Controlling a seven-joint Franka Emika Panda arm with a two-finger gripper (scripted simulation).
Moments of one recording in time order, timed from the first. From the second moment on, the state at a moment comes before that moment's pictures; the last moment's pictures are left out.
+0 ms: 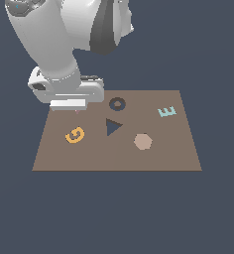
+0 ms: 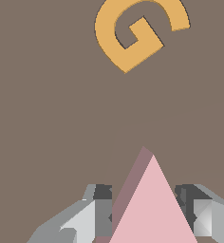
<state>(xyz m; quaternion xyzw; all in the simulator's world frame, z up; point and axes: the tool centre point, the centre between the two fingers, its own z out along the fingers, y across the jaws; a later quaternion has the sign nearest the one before) -0.069 -0.141 0.030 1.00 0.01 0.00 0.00</state>
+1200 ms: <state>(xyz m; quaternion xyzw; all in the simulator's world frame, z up) -0.040 -0.081 0.035 1.00 -0.08 0.00 0.00</state>
